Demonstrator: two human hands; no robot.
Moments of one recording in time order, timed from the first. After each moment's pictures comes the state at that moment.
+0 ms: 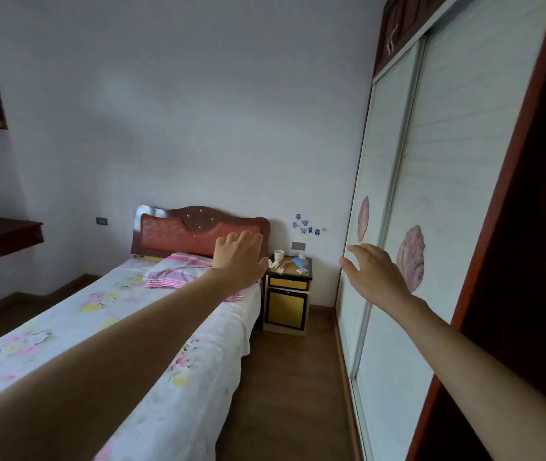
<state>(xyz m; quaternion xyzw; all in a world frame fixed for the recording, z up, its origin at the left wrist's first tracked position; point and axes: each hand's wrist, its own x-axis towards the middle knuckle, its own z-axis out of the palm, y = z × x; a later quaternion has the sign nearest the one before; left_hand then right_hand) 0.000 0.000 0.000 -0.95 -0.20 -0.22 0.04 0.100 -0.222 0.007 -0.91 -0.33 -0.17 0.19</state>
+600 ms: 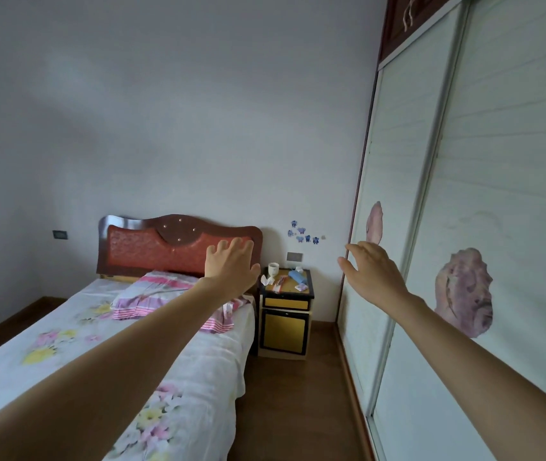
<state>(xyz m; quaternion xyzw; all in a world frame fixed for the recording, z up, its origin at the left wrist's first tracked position) 0.214 0.211 -0.009 -0.96 -0.20 -0.20 0.04 0.326 -0.018 -0.003 -0.91 -0.31 -0.20 0.16</state>
